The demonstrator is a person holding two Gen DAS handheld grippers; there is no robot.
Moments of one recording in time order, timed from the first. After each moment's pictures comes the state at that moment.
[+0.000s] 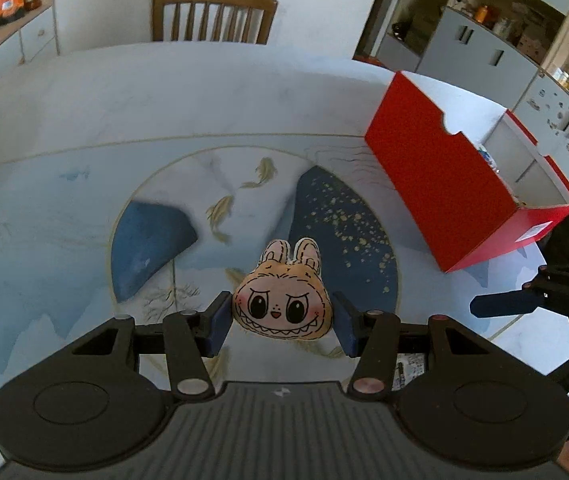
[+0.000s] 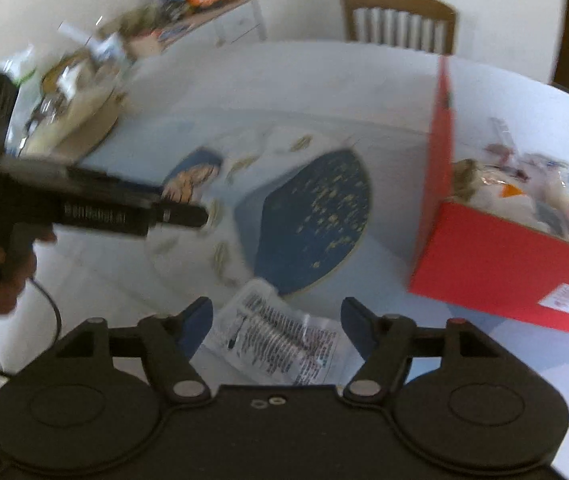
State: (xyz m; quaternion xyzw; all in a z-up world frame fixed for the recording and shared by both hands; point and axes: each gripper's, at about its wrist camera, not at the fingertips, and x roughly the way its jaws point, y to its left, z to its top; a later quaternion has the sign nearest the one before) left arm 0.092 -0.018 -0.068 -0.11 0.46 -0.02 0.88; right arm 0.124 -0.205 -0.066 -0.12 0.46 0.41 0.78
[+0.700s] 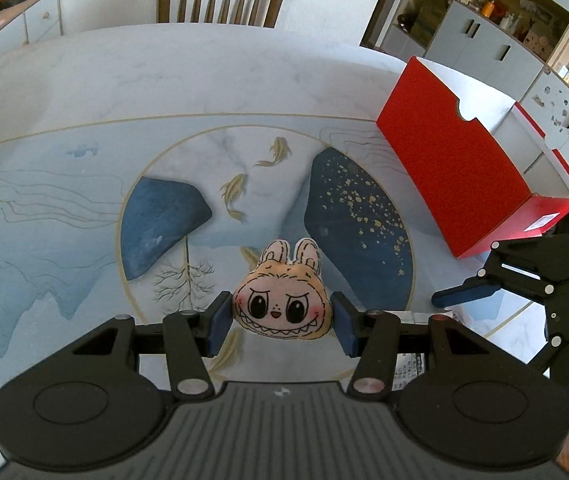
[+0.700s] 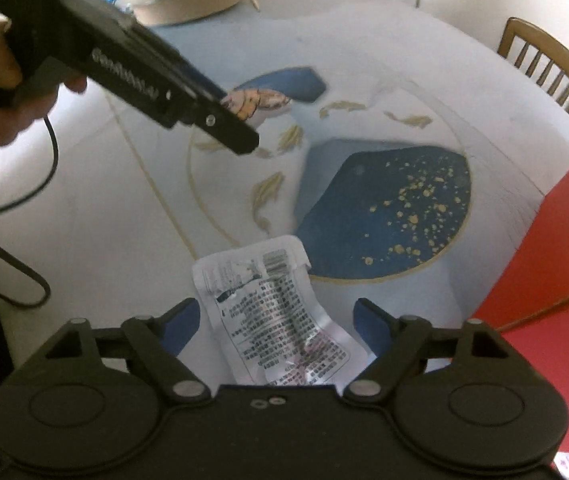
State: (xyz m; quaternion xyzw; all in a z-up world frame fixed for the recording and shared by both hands) left arm 0.089 -0.010 -0.078 -0.11 0.47 -0.02 0.87; right arm 0.127 -0.170 -0.106 -0.31 0.43 0.53 0.66
